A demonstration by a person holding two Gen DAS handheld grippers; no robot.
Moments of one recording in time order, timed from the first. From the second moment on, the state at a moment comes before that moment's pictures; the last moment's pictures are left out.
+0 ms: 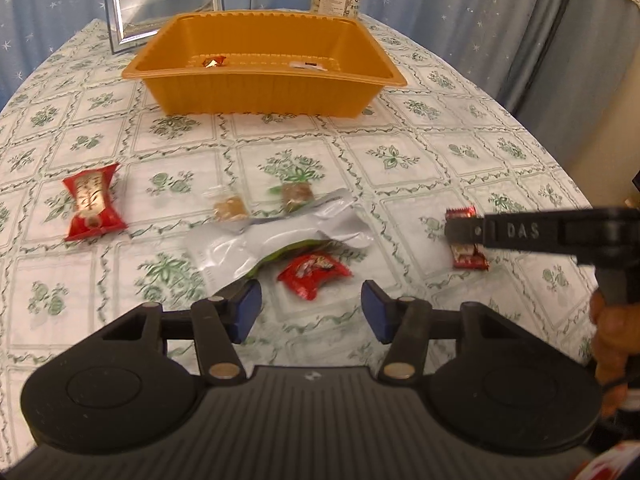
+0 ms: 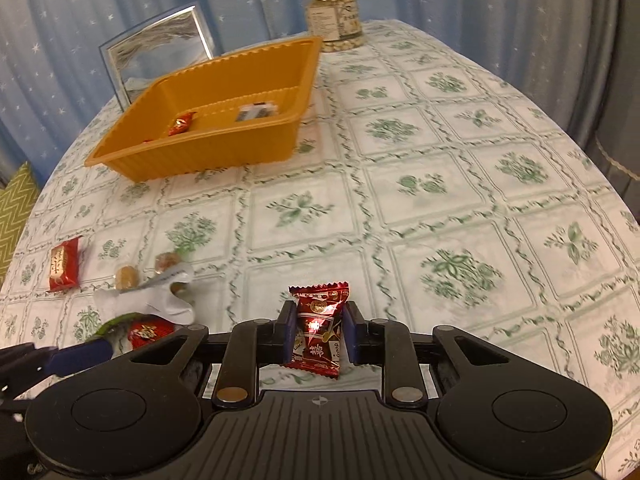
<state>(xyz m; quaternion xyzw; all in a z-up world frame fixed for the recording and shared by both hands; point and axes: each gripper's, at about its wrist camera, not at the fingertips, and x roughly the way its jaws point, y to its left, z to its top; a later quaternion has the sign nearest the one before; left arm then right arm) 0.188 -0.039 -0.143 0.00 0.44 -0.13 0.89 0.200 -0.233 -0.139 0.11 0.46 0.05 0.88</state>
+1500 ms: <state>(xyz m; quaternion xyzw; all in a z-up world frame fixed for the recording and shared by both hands) 0.150 -0.017 -0.074 0.00 0.38 -0.08 0.92 0.165 -0.203 -0.077 0.09 0.41 0.10 0.90</state>
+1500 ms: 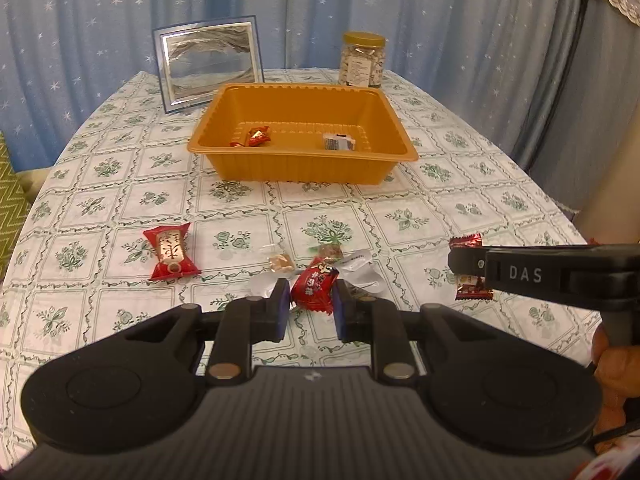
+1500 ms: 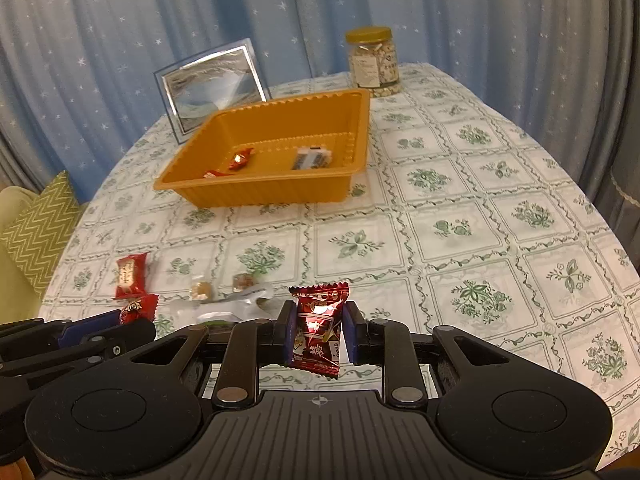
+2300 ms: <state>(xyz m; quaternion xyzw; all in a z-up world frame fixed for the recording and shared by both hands) 0.170 -0.001 -0.047 -0.02 0.36 -0.07 0.93 0.177 -0.194 -0.052 0.07 0.38 0.11 0.91</state>
